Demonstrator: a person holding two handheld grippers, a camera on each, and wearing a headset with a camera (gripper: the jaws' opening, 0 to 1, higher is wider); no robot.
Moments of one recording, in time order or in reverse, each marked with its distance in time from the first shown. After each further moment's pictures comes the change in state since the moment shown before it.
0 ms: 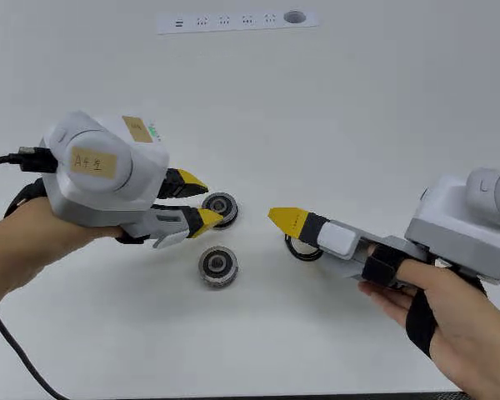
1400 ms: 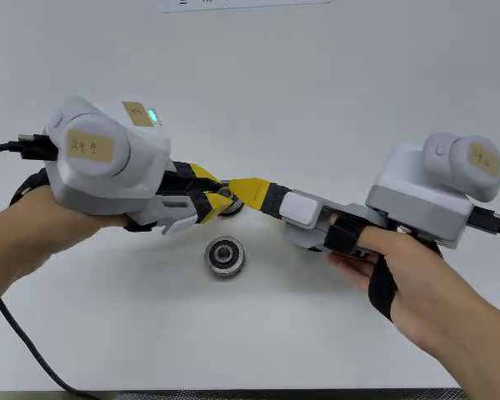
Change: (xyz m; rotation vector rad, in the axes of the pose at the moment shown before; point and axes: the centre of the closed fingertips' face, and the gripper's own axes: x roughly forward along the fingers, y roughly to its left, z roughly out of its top) left arm 0.006 -0.001 0.000 -0.030 -0.020 -0.031; right arm 0.049 0.024 -0.009 0.007 0.059 0.078
